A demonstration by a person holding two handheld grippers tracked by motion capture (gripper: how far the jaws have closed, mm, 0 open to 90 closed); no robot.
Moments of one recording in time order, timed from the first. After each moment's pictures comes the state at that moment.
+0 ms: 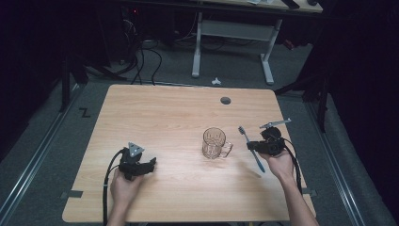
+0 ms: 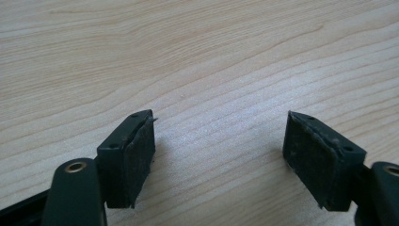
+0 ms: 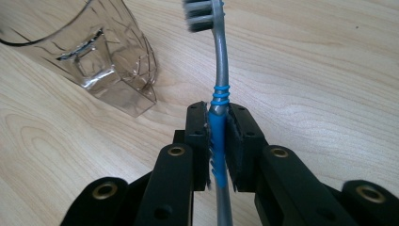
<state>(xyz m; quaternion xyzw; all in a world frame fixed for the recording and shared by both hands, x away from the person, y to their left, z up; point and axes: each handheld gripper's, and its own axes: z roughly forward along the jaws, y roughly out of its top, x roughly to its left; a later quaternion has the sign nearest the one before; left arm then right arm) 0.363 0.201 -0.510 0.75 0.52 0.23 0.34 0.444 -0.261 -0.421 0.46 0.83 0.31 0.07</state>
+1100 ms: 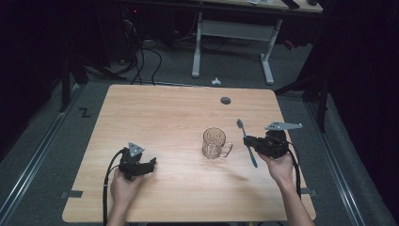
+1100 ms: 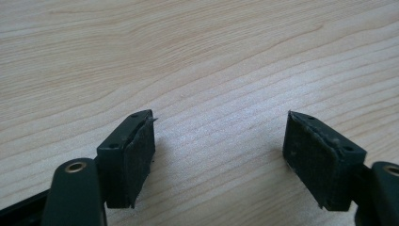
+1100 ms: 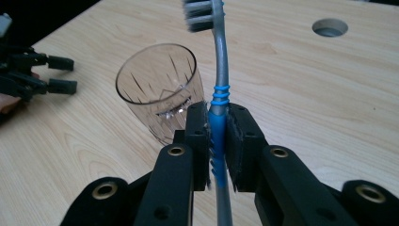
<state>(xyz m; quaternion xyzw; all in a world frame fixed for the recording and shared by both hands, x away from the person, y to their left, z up) 0.362 0.201 -0.510 0.75 0.52 0.23 0.34 0.413 -0.254 -0.391 0.40 0.80 0.44 0.10</state>
